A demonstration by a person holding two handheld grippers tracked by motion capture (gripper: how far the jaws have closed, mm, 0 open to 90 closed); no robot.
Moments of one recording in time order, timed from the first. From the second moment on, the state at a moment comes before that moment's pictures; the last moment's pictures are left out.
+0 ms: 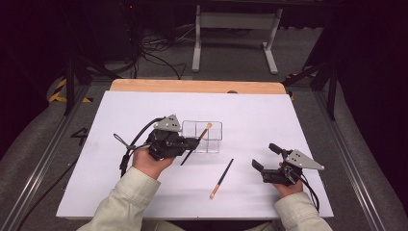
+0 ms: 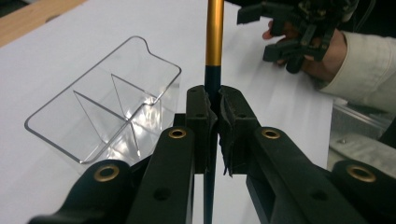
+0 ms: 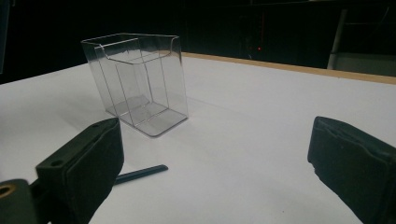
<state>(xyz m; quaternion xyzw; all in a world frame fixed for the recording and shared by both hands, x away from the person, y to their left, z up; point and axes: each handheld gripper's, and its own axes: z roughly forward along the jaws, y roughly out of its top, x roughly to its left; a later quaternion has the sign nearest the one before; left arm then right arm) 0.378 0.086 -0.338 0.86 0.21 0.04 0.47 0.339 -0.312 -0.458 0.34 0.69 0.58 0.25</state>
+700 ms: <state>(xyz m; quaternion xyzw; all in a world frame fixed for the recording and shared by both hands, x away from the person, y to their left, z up) 0.385 0.100 -0.353 0.76 0.17 0.04 0.62 0.339 -0.312 -0.458 0.34 0.69 0.58 0.25</state>
